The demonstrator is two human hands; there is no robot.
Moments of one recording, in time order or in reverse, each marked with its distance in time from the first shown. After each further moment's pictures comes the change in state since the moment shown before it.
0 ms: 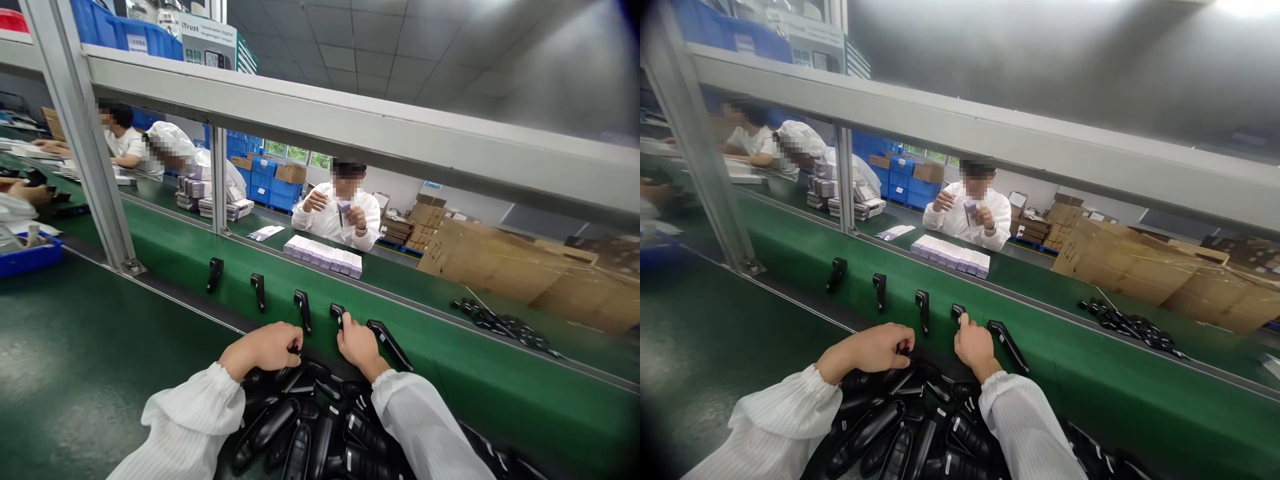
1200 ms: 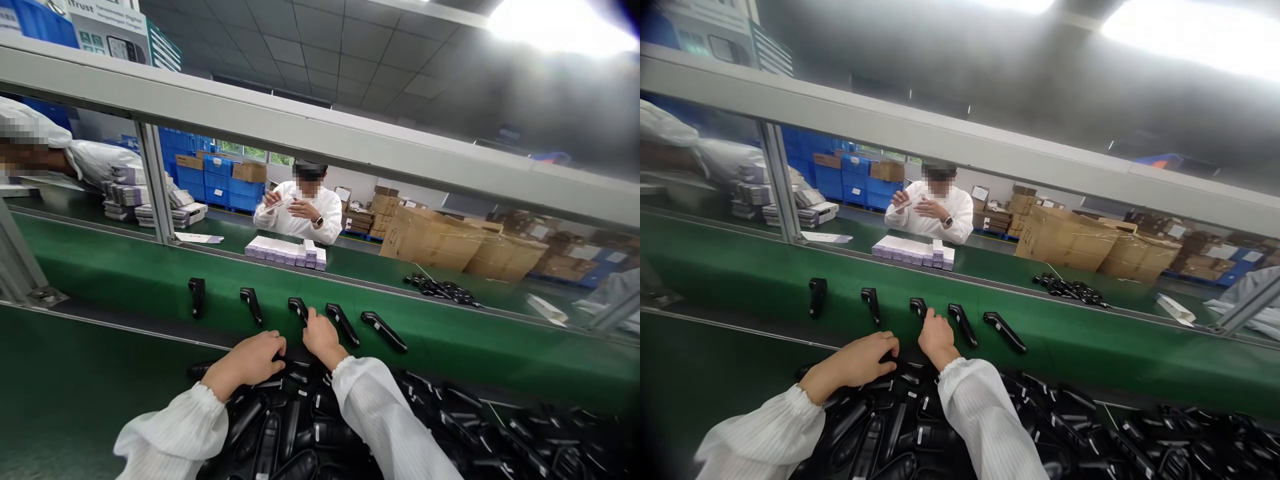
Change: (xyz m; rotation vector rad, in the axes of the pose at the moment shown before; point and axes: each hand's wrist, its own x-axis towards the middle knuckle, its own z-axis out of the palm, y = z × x) left_hand 0.019 0.038 0.030 0.106 -0.035 0.065; right_hand -0.017 -0.014 -0.027 0.249 -0.056 0.180
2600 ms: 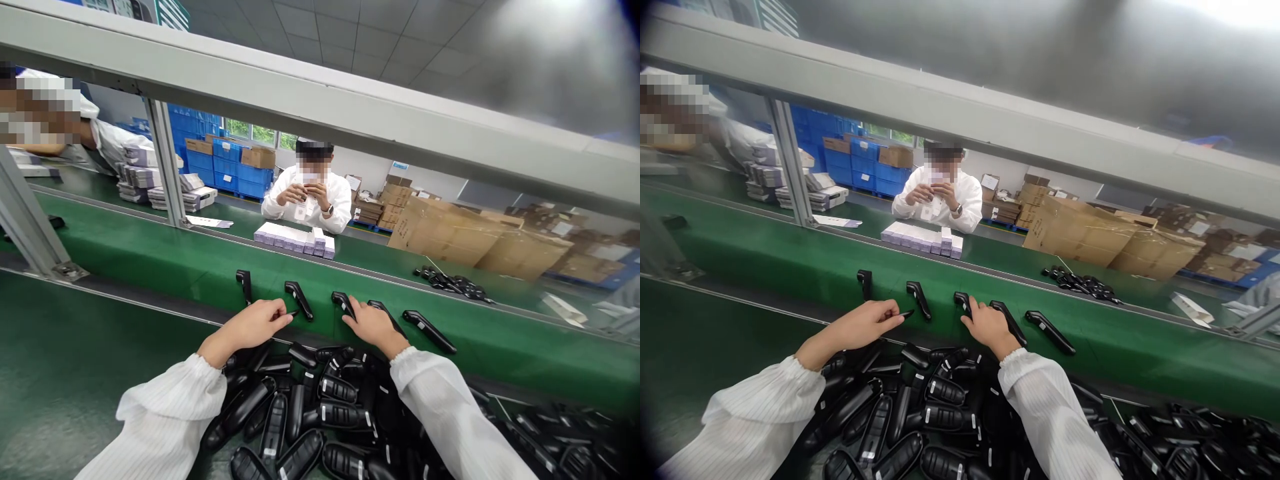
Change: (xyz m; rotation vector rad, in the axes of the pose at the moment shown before) left_hand -0.005 -0.015 -0.021 -0.298 0.193 -0.009; right_hand -0.020 0.103 -0.032 -0.307 -0.056 -0.105
